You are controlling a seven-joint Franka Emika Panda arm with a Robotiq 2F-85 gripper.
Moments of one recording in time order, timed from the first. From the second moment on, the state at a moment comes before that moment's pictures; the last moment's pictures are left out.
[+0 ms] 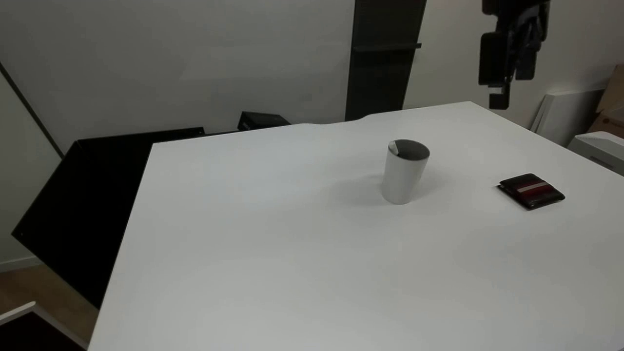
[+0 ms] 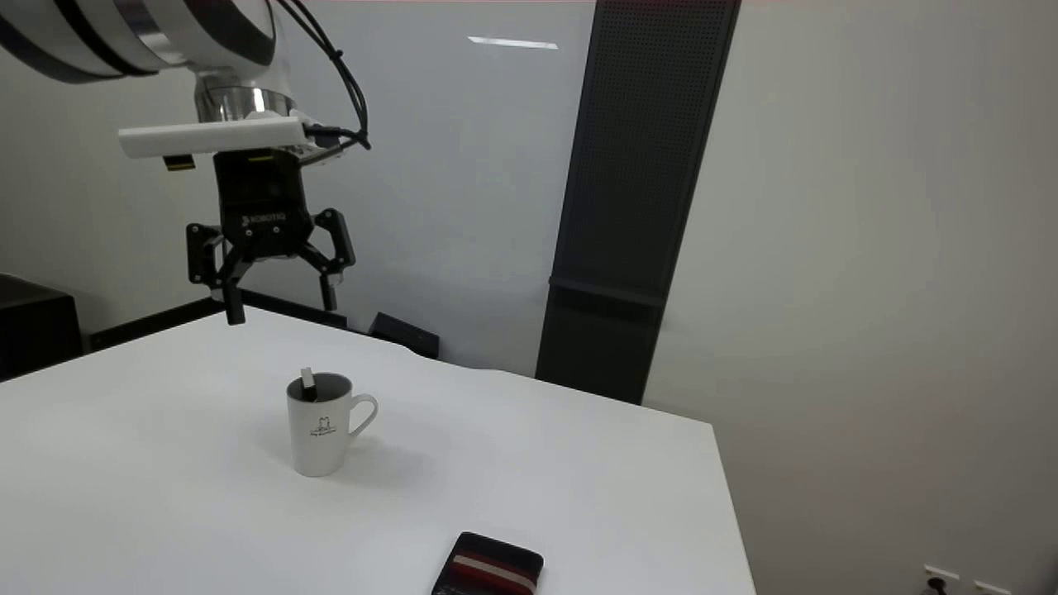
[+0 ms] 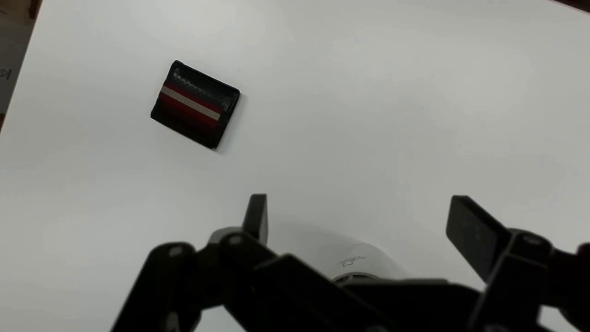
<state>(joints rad) 0.06 0.14 0.06 -2.02 -0.32 1.94 -0.10</state>
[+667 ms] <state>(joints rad) 0.10 0.24 0.07 -1.95 -0.37 2.02 -0.10</state>
